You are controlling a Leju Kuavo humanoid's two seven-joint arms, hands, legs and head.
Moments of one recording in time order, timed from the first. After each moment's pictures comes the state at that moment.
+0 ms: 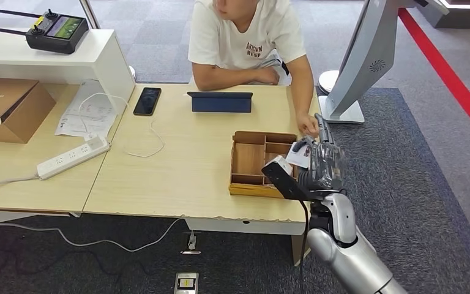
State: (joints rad) left arm -0.10 0.03 -0.98 -0.24 0.94 0.54 -0.10; right arm -0.38 -0.25 0.58 -1.25 0.84 -0.56 0.28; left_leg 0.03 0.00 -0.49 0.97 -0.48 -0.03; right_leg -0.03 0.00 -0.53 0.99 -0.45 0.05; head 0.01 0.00
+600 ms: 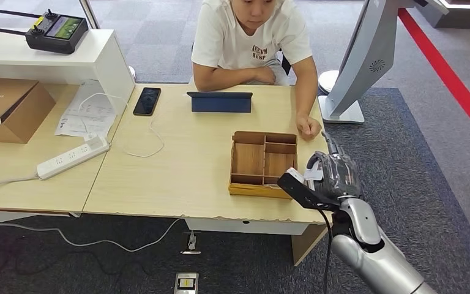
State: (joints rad) left arm -0.10 0.03 -0.98 -0.24 1.00 0.56 -0.12; right arm -0.36 -0.43 0.63 -1.28 0.75 -0.39 0.32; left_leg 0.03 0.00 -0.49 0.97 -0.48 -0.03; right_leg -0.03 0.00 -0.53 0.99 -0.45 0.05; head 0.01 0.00
